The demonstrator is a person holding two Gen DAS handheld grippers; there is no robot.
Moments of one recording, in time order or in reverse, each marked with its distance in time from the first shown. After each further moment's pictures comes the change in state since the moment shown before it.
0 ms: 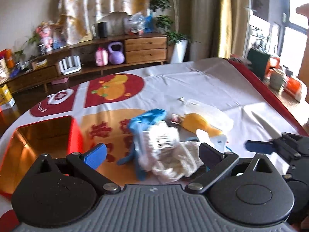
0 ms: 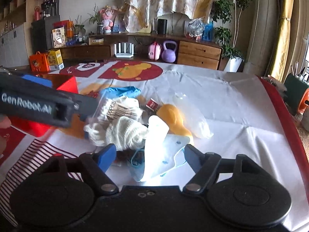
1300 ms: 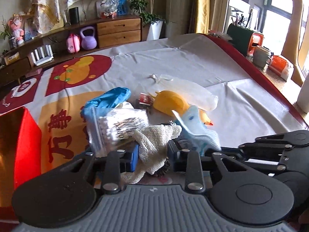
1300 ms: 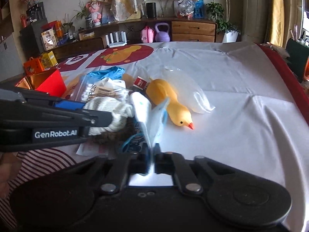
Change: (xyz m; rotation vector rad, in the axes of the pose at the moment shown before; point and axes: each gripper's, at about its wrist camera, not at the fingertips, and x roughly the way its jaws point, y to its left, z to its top) left arm 0.056 -0.021 -0.011 0.055 0.105 -0.121; right arm 0.027 -0.029 -0.010 0.160 0.079 0.041
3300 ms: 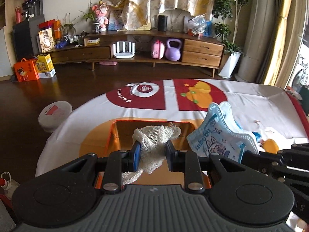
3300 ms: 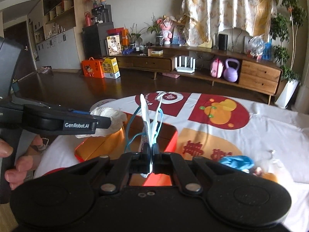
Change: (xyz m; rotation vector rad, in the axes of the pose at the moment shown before) left arm -0.135 0.223 0.000 -0.321 -0.067 0.308; right arm -0.018 0.205 0.101 -0.256 -0.082 0.291
